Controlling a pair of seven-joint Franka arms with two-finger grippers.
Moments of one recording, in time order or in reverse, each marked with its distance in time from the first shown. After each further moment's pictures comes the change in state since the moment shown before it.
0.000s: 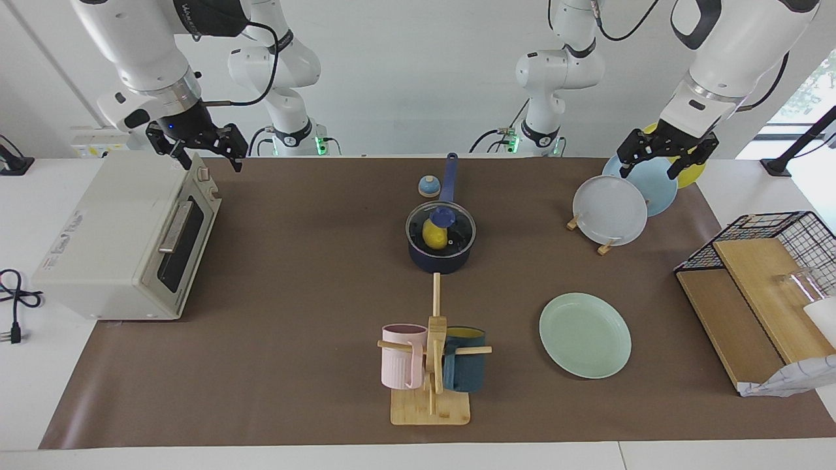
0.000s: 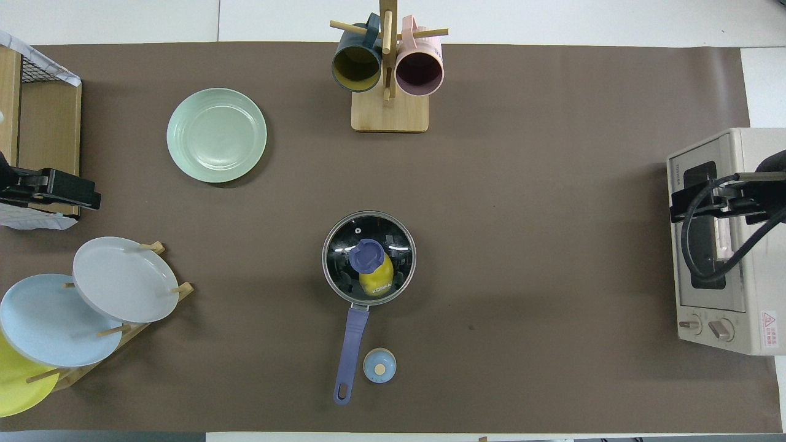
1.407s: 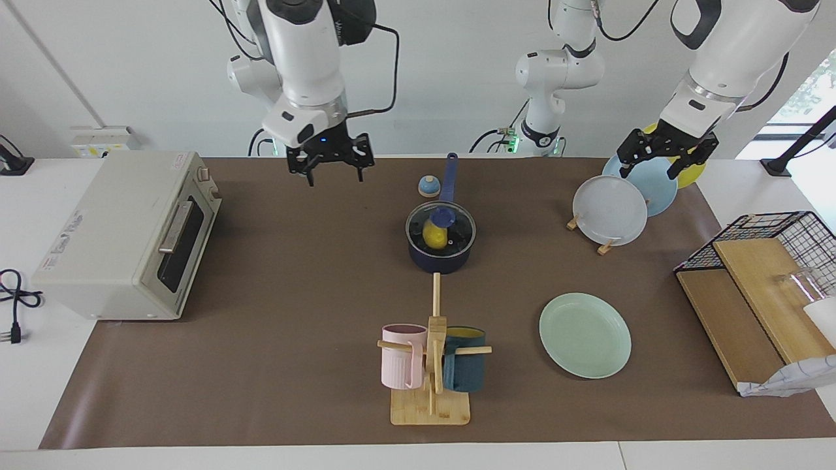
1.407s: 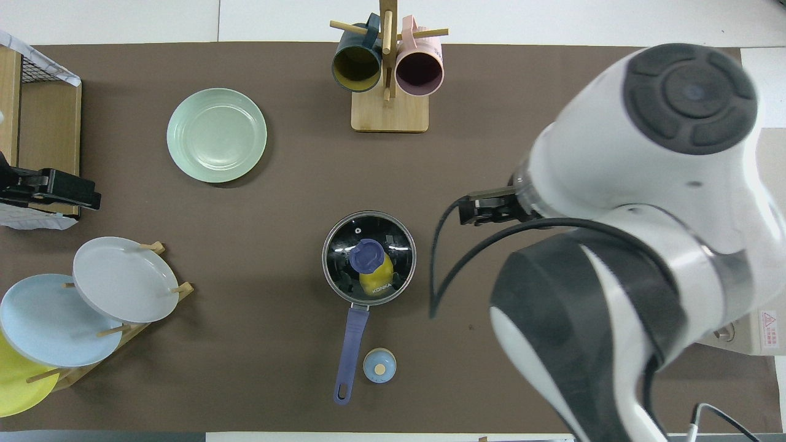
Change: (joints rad) left arm 0.000 0.000 0.000 0.000 0.000 0.000 0.000; right arm 0.430 0.186 0.020 0.130 0.041 0.109 0.331
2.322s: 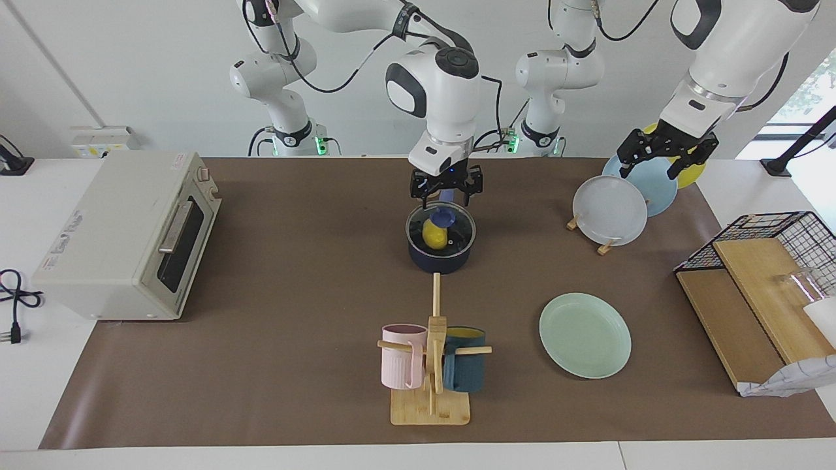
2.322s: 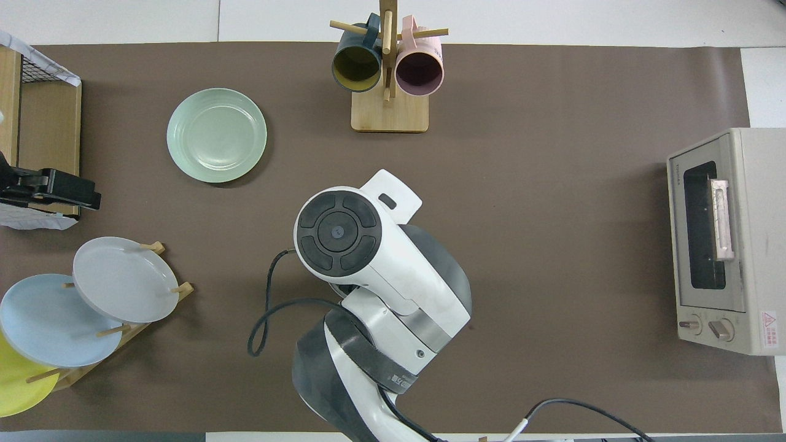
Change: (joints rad) left arm 0.000 0.000 0.000 0.000 0.000 0.000 0.000; right arm 0.272 0.191 -0.003 -0.061 -0.044 0.330 0.284
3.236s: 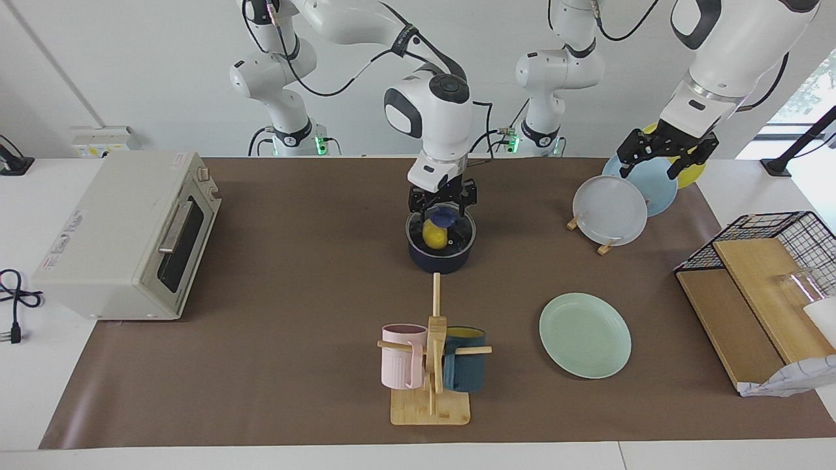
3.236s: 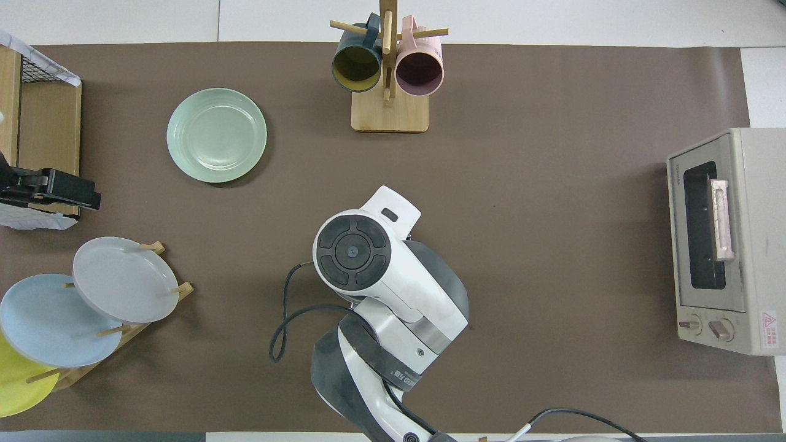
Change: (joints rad) left arm 0.000 0.000 0.000 0.000 0.000 0.000 0.000; right arm 0.002 -0.012 0.002 -0.136 -0.003 0.138 -0.059
